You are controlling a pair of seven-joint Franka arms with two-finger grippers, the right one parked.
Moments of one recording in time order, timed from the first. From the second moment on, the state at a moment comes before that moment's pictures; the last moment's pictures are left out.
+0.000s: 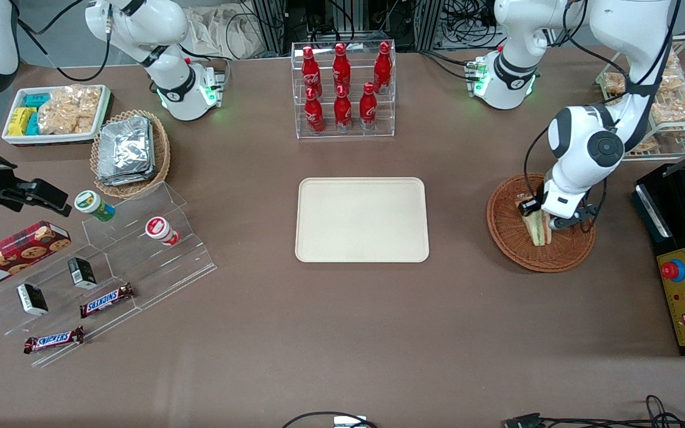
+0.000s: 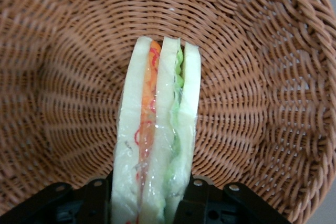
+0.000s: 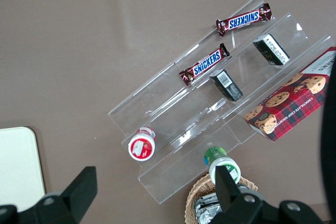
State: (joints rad) arm -0.07 0.12 0.06 -2.53 0.02 2.59 -0.37
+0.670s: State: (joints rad) arm -0.09 -0.01 0.05 -1.82 0.02 1.56 -0.36
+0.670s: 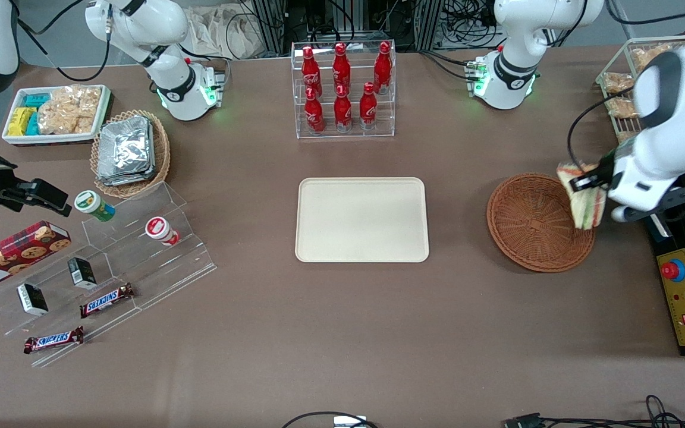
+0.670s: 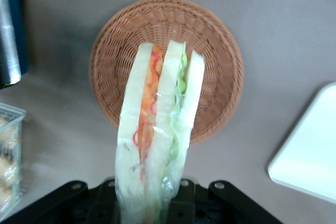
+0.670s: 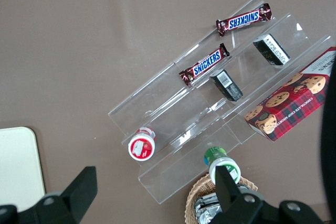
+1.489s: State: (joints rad) arm -0.17 0.36 -0.51 -1.42 0.06 1.54 -1.05
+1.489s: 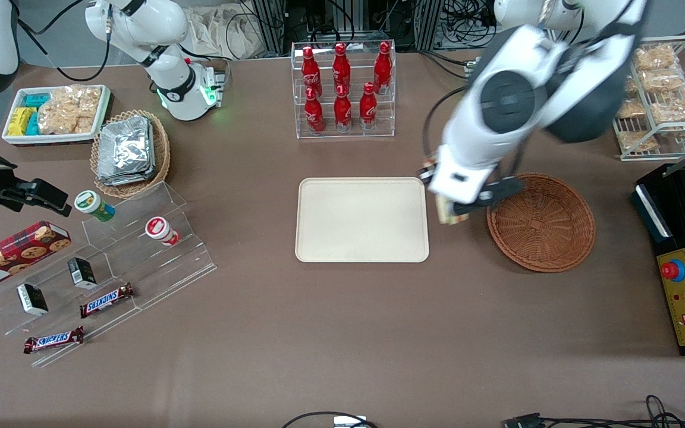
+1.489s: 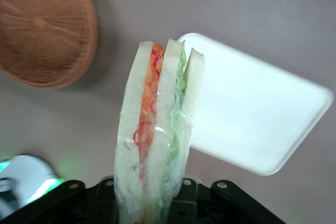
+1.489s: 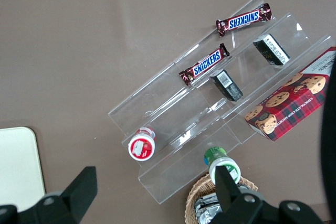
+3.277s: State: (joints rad) arm -0.20 0.59 -0.52 -1.84 0.34 2.17 -1.00
